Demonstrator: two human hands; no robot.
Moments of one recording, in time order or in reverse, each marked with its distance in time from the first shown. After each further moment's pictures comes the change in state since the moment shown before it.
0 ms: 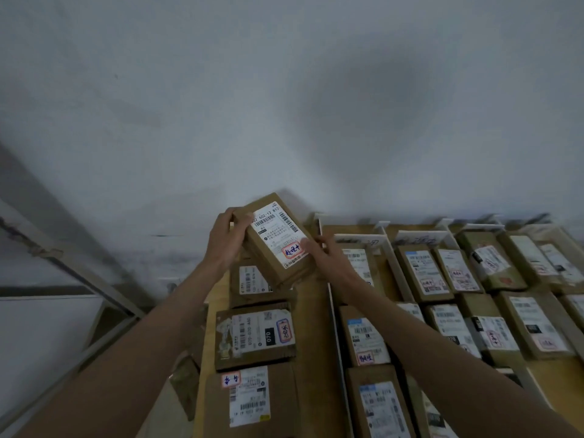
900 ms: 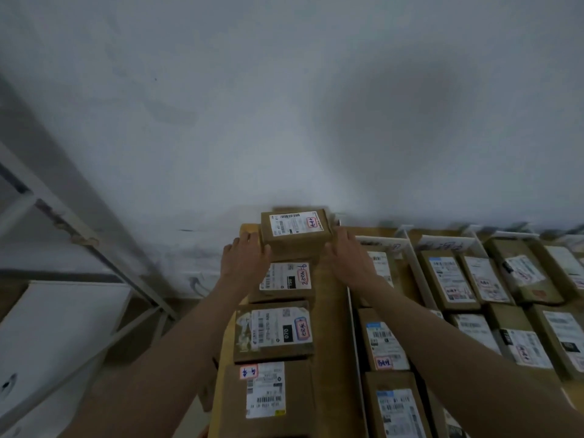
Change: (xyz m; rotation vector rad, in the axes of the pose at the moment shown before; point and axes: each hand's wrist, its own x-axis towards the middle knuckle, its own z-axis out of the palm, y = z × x) left_hand -0.032 -0.028 0.000 1.066 0.015 0.150; right_hand 0.015 -0.001 0.005 -0.748 0.155 -0.261
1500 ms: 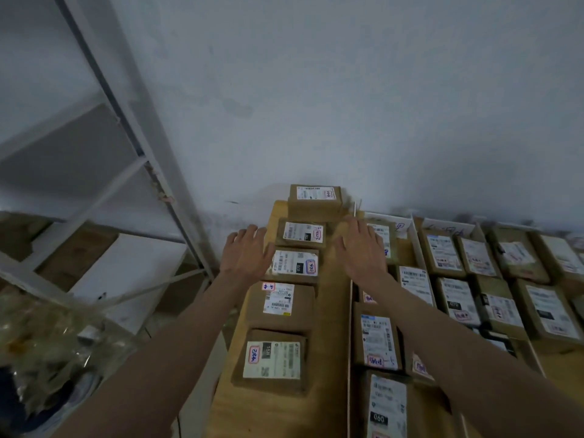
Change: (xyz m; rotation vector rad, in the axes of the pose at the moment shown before) left_hand -0.222 0.018 -0.067 0.205 0.090 -0.032; right_hand -0.188 -0.004 -0.054 -0.153 0.162 -0.228
